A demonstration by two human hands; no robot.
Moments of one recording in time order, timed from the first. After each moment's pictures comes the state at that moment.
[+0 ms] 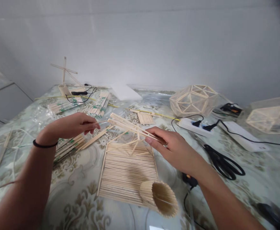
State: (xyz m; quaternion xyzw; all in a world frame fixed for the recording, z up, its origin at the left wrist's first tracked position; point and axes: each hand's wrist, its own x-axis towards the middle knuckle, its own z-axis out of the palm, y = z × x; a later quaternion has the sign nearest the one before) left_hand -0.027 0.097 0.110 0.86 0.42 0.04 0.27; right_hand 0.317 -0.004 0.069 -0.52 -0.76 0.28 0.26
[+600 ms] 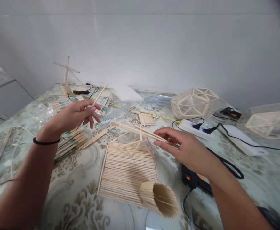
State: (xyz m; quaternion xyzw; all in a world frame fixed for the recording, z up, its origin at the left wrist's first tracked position) left_hand -0.019 0.092 0.115 0.77 0.47 0.26 0.34; right_hand 0.342 -0.002 0.068 -0.58 -0.73 0.27 0.26
